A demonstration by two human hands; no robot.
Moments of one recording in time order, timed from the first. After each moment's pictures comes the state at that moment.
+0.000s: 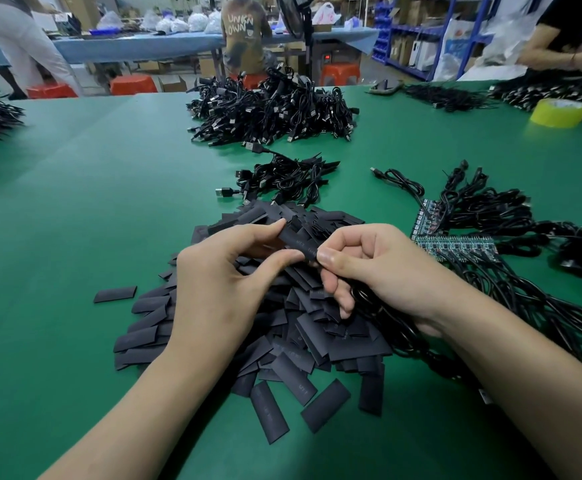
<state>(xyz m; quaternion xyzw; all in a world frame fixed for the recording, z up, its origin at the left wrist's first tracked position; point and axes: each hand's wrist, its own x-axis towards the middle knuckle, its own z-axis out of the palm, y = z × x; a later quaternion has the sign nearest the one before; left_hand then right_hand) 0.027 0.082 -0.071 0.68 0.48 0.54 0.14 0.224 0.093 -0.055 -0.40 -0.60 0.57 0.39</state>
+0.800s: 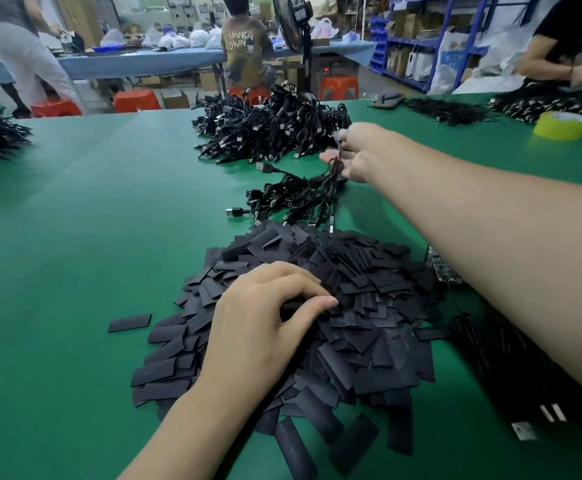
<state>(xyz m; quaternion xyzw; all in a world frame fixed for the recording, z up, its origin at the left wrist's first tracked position) 0.026 0.087 -0.081 0.76 0.47 0.43 0.13 0.190 0.272 0.028 -0.55 -0.27 0.58 0.54</state>
